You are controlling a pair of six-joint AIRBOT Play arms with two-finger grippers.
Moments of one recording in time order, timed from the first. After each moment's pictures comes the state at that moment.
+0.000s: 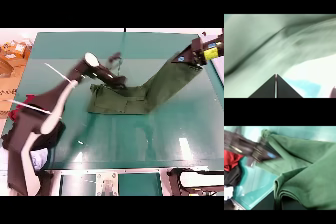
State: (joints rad) left arm -0.40 -2.03 2.04 0.82 -1.30 -1.38; right arm -0.19 -1.49 1.84 -0.80 1.67 1.46
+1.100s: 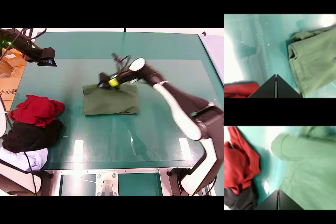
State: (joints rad) left arm 0.04 -1.74 2.06 1.21 -1.56 -1.41; right arm 0.38 -1.87 1.71 -0.69 1.04 1.55
